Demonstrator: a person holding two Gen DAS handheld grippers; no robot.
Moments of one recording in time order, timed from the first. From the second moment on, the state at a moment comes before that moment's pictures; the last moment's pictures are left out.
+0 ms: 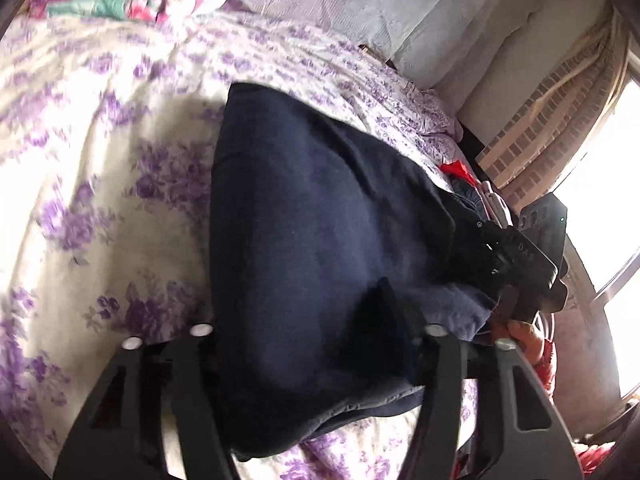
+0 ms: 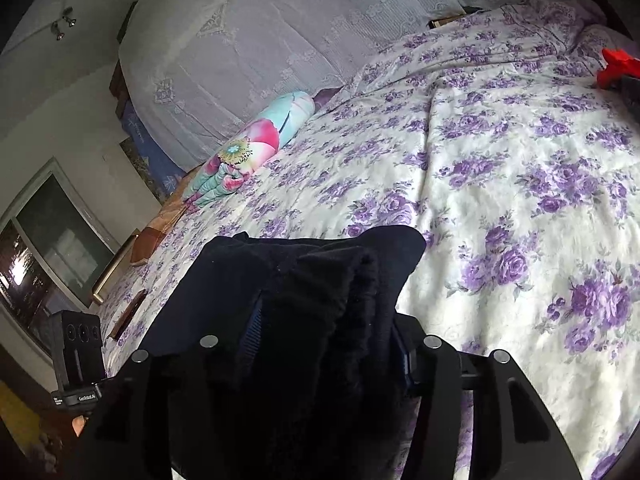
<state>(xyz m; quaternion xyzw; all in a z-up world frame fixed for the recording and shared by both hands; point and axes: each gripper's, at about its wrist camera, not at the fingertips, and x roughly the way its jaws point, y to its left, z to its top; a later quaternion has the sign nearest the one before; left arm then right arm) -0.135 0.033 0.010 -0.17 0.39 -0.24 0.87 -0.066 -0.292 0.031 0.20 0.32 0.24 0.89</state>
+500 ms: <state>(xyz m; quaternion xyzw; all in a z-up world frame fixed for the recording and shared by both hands) -0.036 0.012 0.103 -0.07 0.32 -0.24 0.92 0.003 -0.276 0.125 0.13 0.26 0.23 0.93</state>
